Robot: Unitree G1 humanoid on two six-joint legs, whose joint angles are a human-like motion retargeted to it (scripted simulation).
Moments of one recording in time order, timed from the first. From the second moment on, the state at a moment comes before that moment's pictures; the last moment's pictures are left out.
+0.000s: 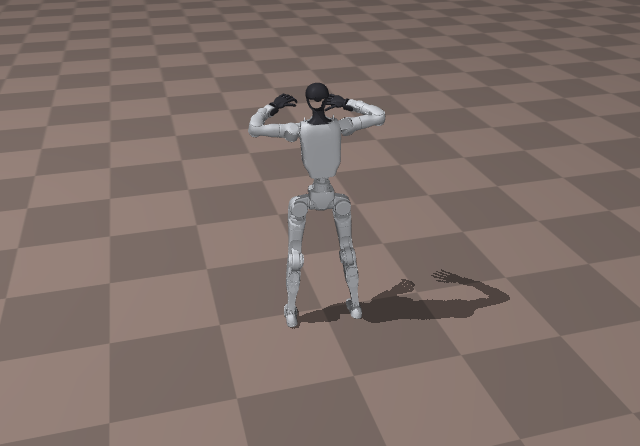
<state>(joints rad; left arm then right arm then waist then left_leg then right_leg) 0.98 1.71 1.28 -0.49 -0.11 -0.45 0.27 -0.82 -1.58 0.53 -0.44 -0.31 -0.28 -0.16 -0.02 -0.08 0.10 0.18 0.06 -0.05 0.05 -0.20 -0.25 0.12 -0.15 0.01 0.10 -0.08 0.26</state>
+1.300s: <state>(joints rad) -1.48 0.66 -0.66 0.87 -1.25 -0.10 0.35 0.25 -0.35 0.49 1.24 0.11 0.19 -0.21 0.07 0.03 0.05 0.17 0.03 -0.06 0.02 -0.16 -0.17 0.09 -0.19 0.00 0.11 -0.10 0.23</state>
